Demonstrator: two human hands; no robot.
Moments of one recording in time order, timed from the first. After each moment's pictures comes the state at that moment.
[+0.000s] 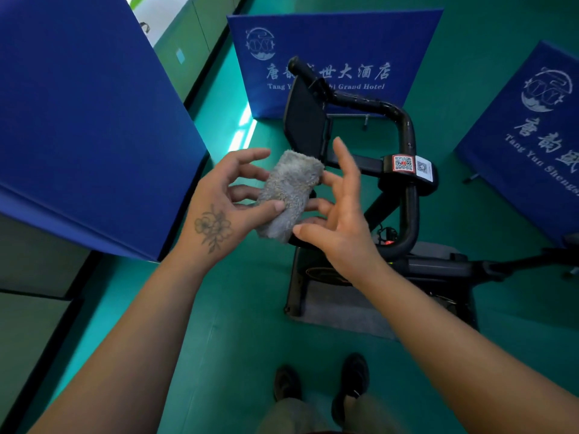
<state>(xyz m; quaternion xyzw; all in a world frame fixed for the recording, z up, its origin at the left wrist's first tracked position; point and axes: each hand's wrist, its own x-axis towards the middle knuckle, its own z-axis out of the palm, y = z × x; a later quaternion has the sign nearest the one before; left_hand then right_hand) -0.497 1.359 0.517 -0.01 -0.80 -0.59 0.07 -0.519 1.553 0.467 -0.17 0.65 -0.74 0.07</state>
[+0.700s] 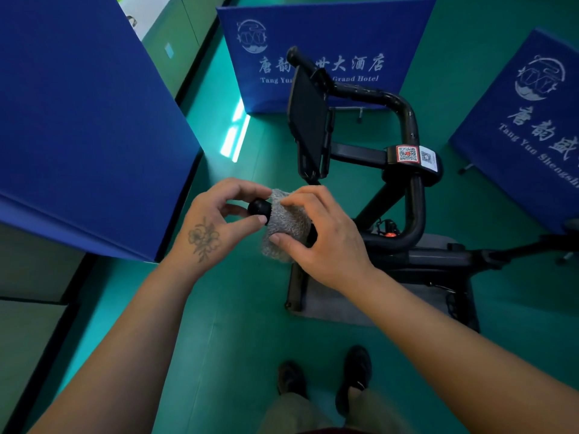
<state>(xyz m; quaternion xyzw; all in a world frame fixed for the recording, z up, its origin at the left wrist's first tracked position) -0.491 1.319 0.483 -0.05 -0.84 -0.54 0.03 -0.508 1.536 0.439 -0.26 0.87 -0.42 -0.06</state>
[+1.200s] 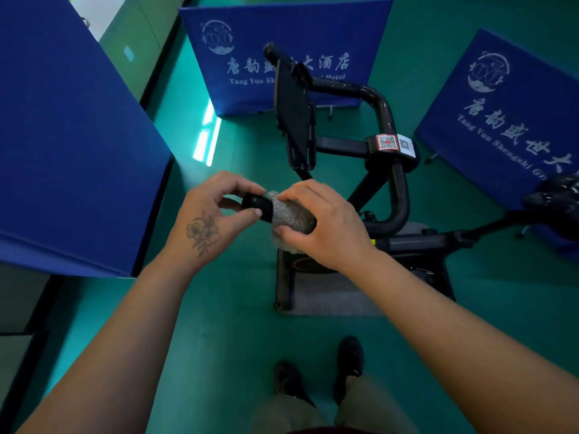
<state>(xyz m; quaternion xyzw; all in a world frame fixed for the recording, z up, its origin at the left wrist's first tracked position) -0.498 1.315 0.482 -0.09 -0.86 -0.50 0.03 -0.512 1.539 0.436 -0.25 0.91 -0.33 -0.09</state>
